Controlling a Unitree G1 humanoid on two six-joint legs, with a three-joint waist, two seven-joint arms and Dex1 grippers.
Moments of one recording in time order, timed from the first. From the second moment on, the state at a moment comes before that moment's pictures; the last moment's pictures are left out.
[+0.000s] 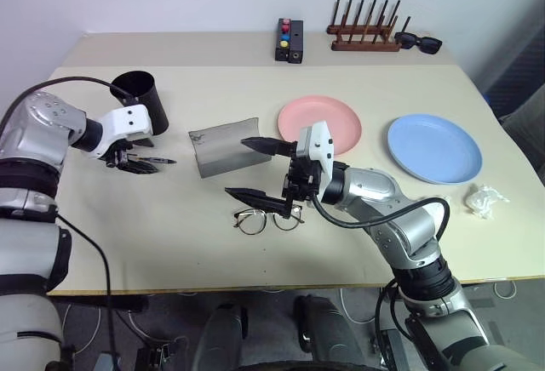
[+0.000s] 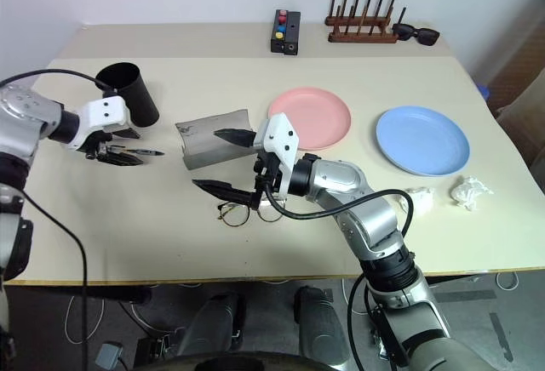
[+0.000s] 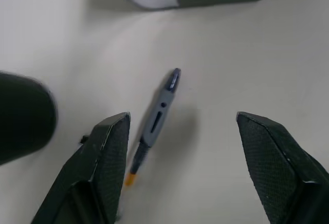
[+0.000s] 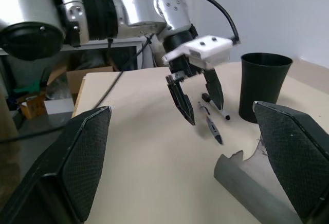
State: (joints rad) left arm -1.04 0.87 -0.30 1.00 0.21 -0.11 -1.41; right arm -0.49 -0.29 0.25 -0.33 0.47 0.44 0.80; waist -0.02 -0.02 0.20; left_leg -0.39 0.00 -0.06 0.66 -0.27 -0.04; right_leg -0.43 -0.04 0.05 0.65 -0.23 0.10
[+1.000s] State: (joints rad) left arm -1.13 0.76 -0.23 1.19 0.23 -0.16 -1.46; right arm -0.47 -0.30 0.25 -0.33 0.46 0.45 0.77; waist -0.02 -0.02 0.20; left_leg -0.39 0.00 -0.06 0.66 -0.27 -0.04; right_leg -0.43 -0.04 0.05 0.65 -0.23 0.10
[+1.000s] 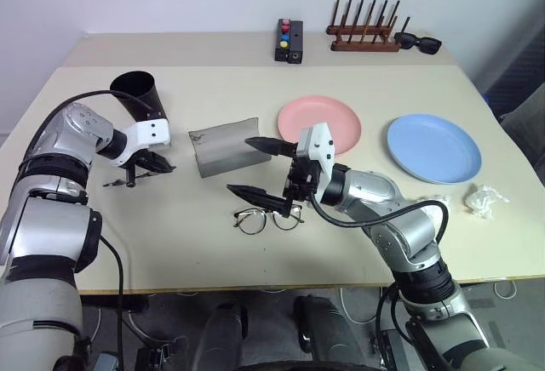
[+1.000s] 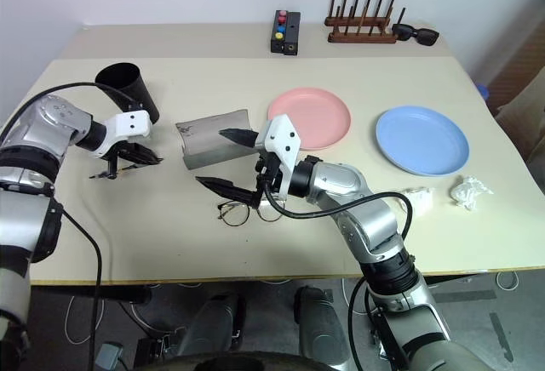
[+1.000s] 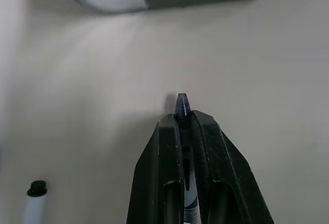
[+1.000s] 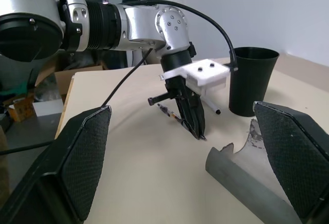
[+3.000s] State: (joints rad) left arm -1.02 0.58 0.37 1.14 -0.23 -0.32 -0.41; right arm -0.60 -0.06 0.21 -0.22 0.39 0.39 0.55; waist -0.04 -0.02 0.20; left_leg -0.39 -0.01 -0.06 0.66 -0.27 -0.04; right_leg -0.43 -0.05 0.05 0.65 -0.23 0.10
